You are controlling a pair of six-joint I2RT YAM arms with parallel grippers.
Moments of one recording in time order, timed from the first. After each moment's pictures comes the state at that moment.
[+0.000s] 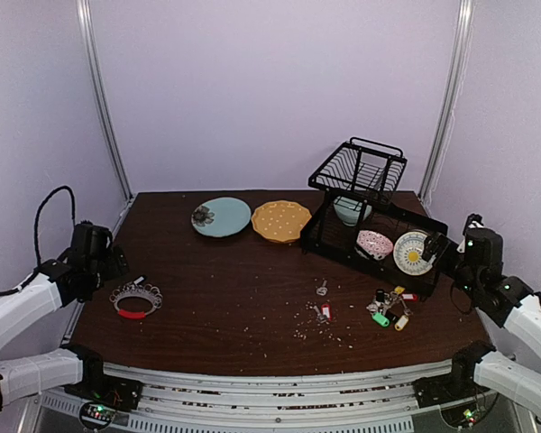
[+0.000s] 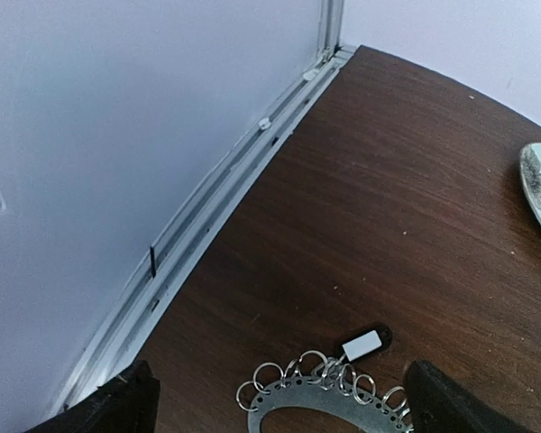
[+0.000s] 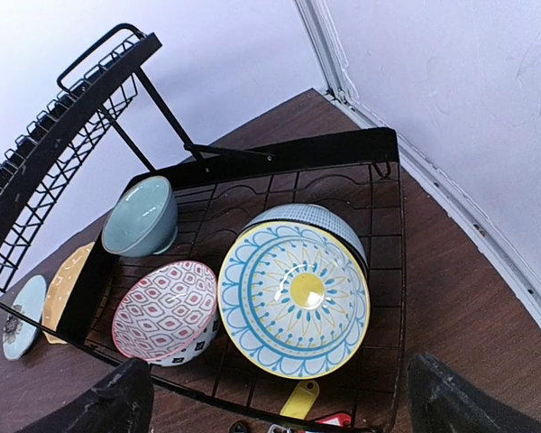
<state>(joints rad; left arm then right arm) -0.25 0.86 0.53 -0.39 -0.59 -0.48 0.27 0.62 0.44 -0.26 0.38 0.60</state>
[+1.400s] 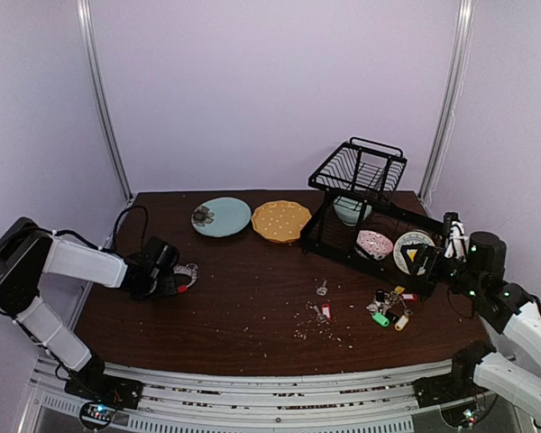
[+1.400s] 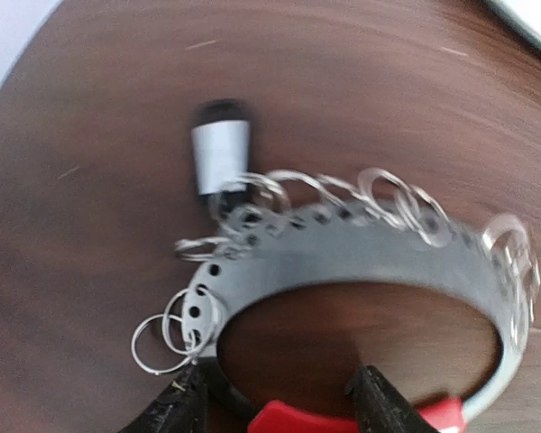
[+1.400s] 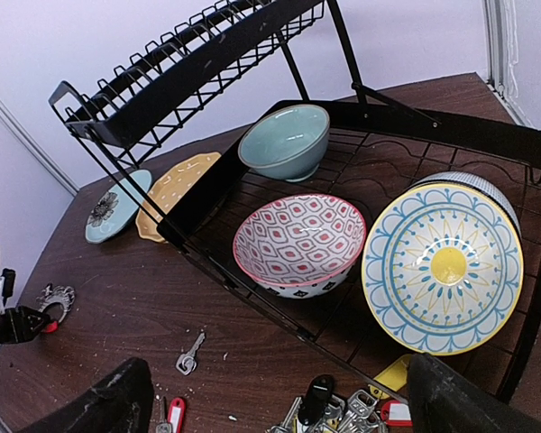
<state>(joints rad) -0.52 1.55 0.61 -0.13 -0.44 -0.68 0.26 0.57 0.40 -0.18 -0.06 0.41</state>
